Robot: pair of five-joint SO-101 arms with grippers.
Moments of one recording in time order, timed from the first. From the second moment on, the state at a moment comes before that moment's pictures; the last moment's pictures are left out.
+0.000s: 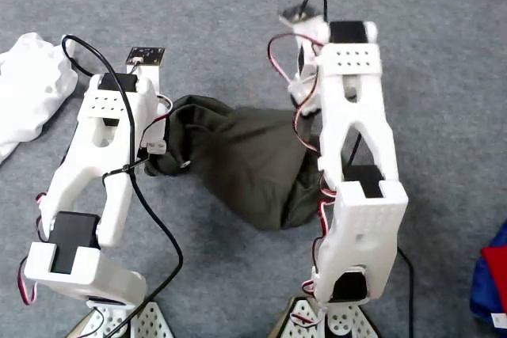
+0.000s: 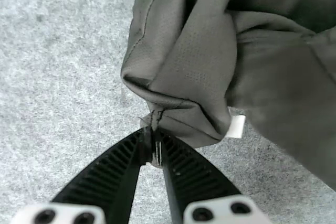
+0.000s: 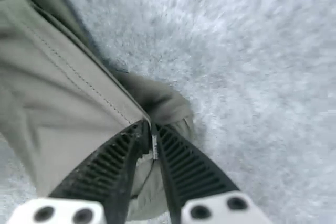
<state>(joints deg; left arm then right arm) 0.8 1.8 12.7 79.0 -6.7 -6.2 28.5 -35.5 100.1 12.6</state>
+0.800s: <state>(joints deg) -0.1 -8.2 -49.5 100.2 -9.7 0.4 -16.9 -47.3 101.3 23.4</state>
